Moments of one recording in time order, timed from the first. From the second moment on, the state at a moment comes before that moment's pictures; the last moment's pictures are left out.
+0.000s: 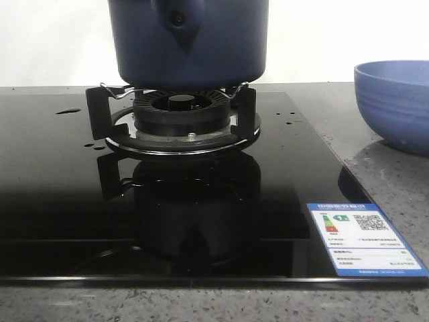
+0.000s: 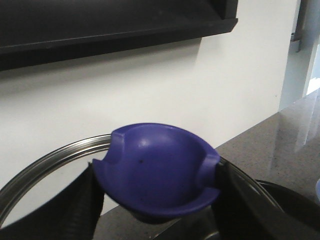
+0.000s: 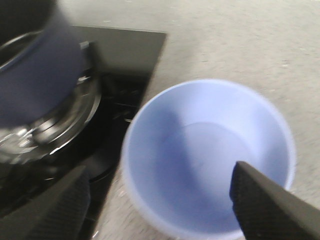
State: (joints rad) left arm 0.00 1.32 -1.23 -1.52 0.73 1.58; right arm 0.00 0.92 -0.95 0.38 0.77 -0.30
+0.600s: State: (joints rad) left arm 0.14 1.31 -1.23 -1.45 0.79 1.48; right arm -0.21 1.39 -1.18 0.29 1.02 -0.24
